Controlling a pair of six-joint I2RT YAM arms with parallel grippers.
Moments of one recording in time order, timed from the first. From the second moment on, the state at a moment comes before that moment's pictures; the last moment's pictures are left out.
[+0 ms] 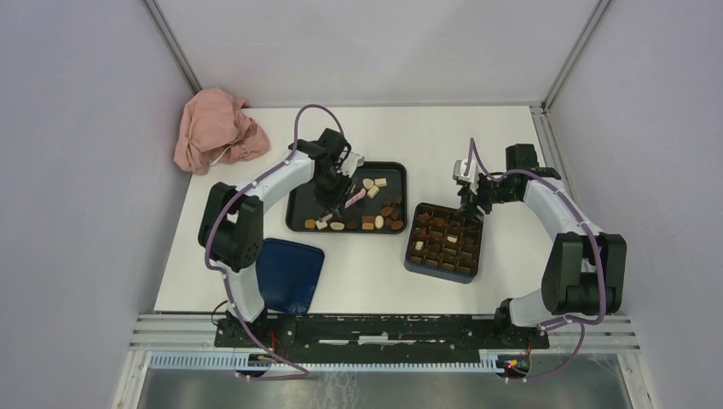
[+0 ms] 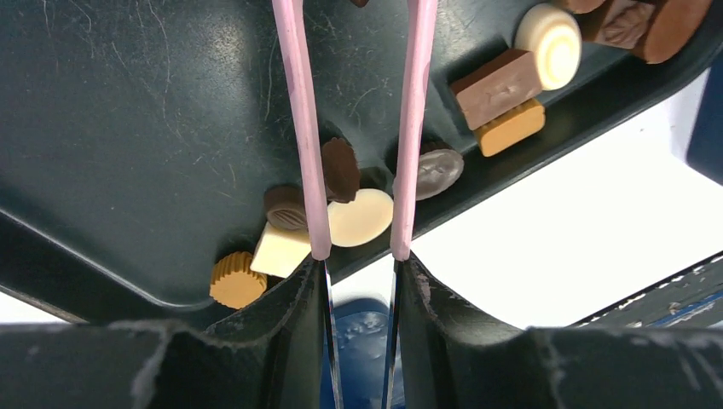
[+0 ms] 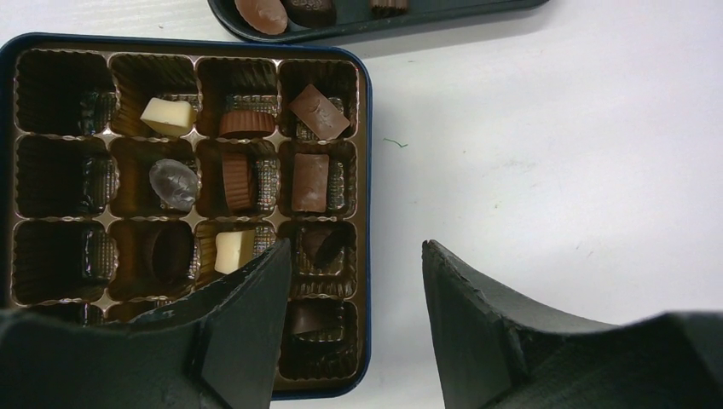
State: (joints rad) left arm -0.48 1.88 1.46 -0.91 0.19 0.06; right arm -0.04 1.47 1.00 -0.72 -0.86 -1.25
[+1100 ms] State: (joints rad) left arm -0.57 1.65 1.28 -0.75 0.44 -0.05; right arm 0.09 1.60 1.01 -0.64 -0.56 -1.17
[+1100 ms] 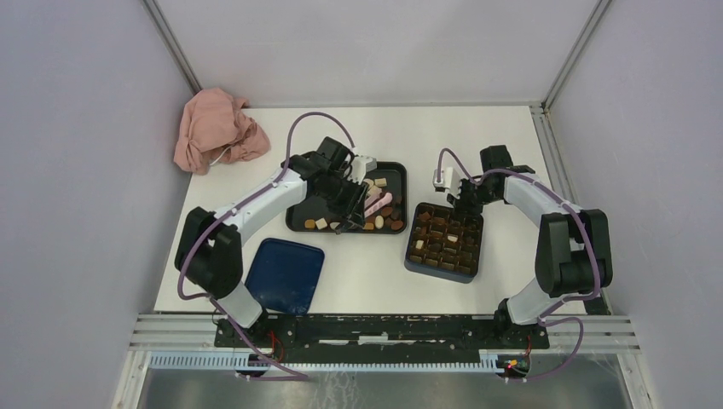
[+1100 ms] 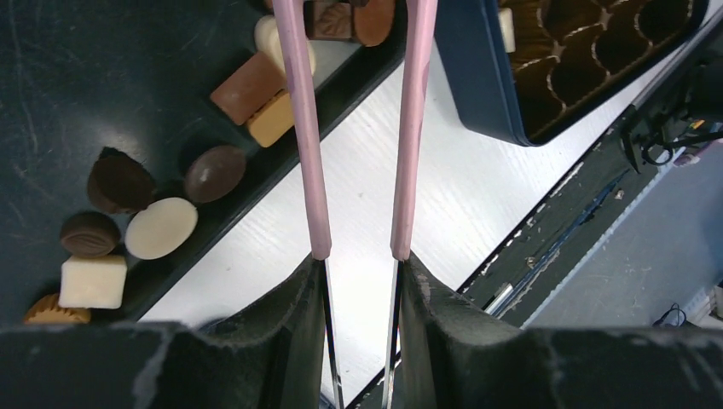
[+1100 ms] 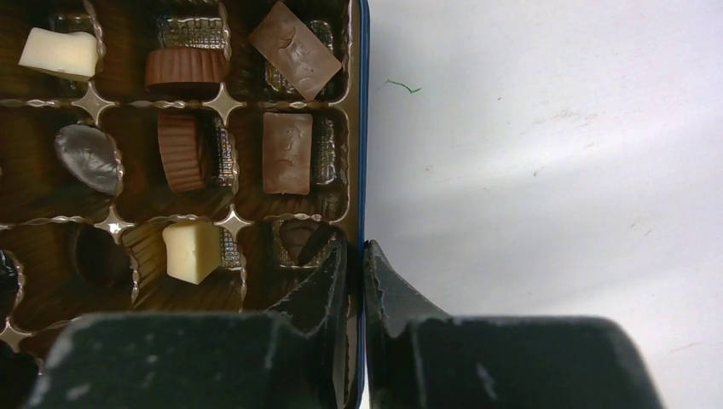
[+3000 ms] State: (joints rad) left arm -0.94 1.69 1.27 -0.50 0.55 -0.15; right arm 0.09 1.28 0.93 -0.59 -0.65 -1.23
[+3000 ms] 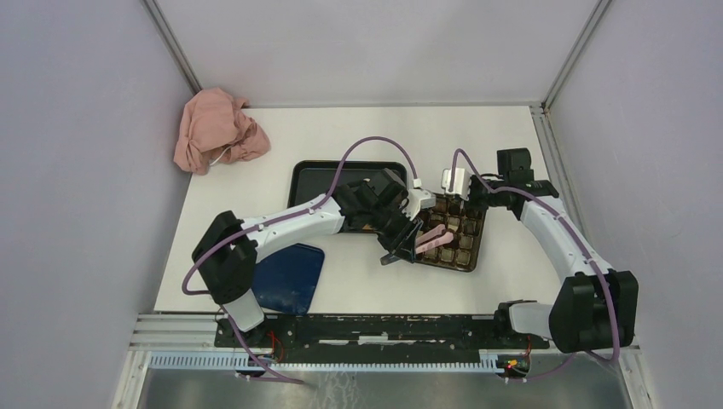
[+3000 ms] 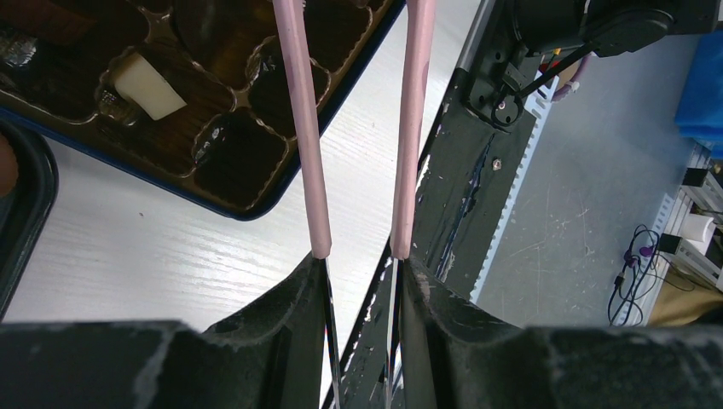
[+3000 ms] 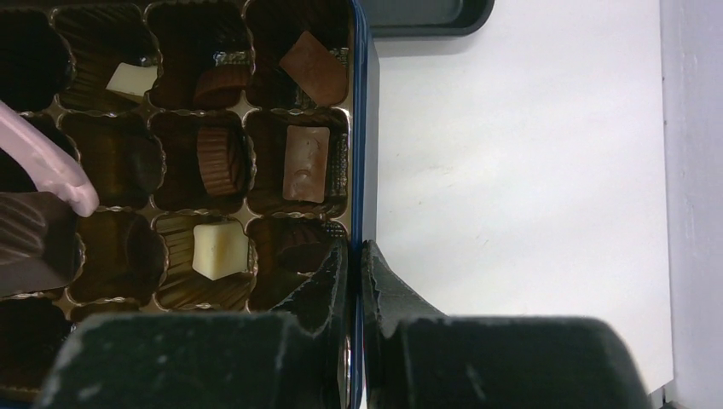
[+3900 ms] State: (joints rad) left arm -1.00 1.79 1.27 -0.36 0.53 -0.15; right arm 0.09 1.34 0.92 -0.60 -0.67 -1.22
